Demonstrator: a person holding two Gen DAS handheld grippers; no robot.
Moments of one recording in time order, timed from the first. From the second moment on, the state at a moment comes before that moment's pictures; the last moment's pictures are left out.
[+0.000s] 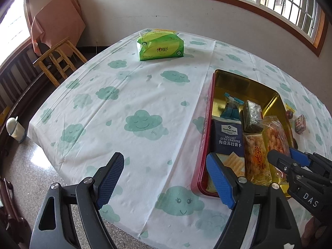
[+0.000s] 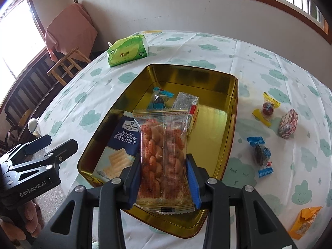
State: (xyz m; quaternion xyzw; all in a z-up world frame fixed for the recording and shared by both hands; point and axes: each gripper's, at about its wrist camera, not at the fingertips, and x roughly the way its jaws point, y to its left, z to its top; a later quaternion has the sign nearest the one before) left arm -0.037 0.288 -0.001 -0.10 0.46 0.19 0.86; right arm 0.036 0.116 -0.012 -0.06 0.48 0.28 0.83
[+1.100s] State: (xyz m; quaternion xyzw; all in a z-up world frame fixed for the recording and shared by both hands) left arm -0.030 0.264 0.005 -0.10 0.46 0.16 0.87; right arm 0.033 -0.003 0.013 -0.05 0.46 0.18 0.87
